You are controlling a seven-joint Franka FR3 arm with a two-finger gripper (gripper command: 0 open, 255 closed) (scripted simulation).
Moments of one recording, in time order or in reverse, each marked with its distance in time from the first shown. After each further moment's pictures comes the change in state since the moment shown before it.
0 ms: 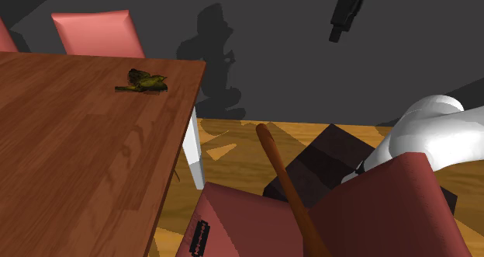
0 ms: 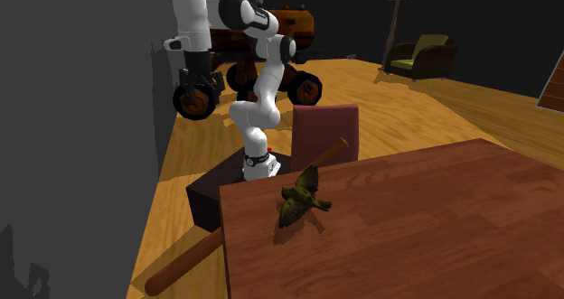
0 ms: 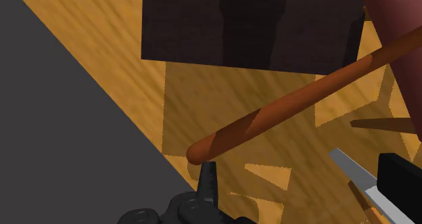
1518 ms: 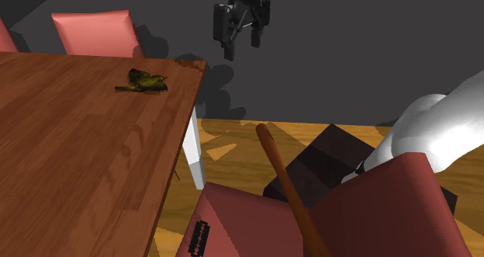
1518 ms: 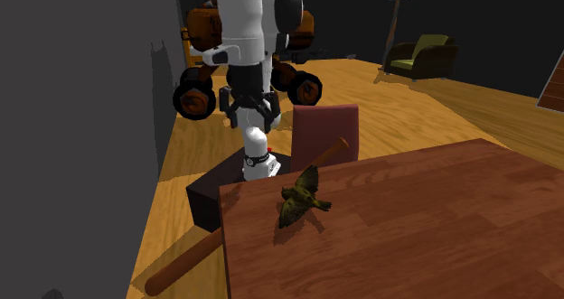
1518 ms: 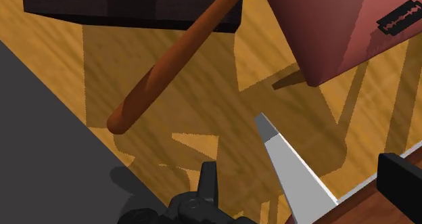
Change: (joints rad) arm 0.059 0.493 0.418 0.379 0.153 0.141 0.488
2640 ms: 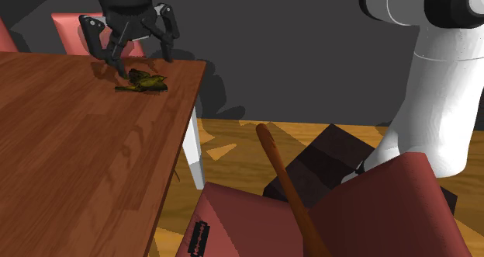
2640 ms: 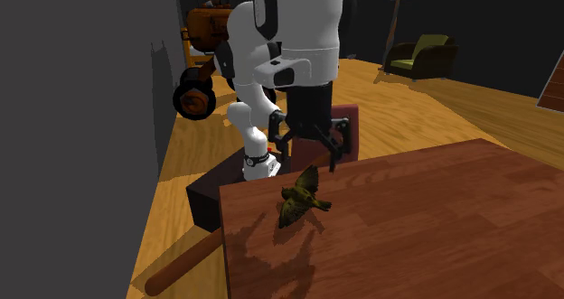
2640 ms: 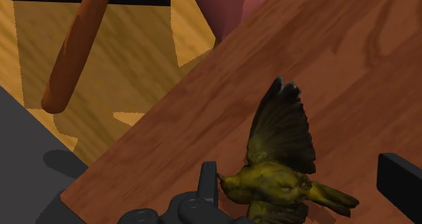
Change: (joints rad) arm 0.227 0.684 0.206 0.701 -0.329 -0.092 0.430
